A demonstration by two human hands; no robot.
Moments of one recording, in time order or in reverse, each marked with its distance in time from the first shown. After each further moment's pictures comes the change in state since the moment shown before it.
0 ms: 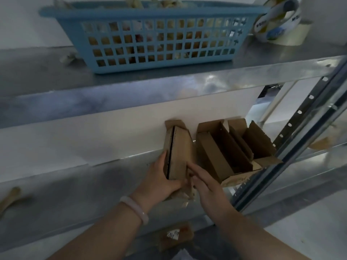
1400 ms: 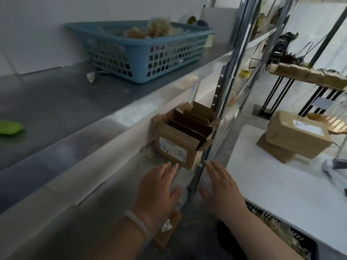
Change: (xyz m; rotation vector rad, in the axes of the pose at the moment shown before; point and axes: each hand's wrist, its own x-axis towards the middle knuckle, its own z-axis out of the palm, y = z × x) left_hand -0.036 -0.063 -0.092 0.550 -0.306 0.810; right_hand -0.113 -0.062 0.130 -0.939 0.647 0.373
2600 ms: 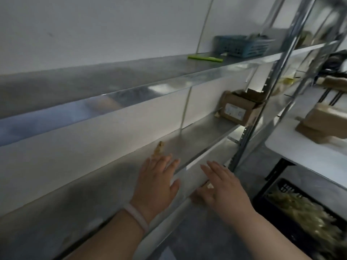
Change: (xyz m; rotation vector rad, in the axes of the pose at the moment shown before) left_hand -0.502 -0.024 -0.199 0.269 0.196 -0.091; right_hand -0.417 -0.259 0.035 -0.034 0.038 -0.412
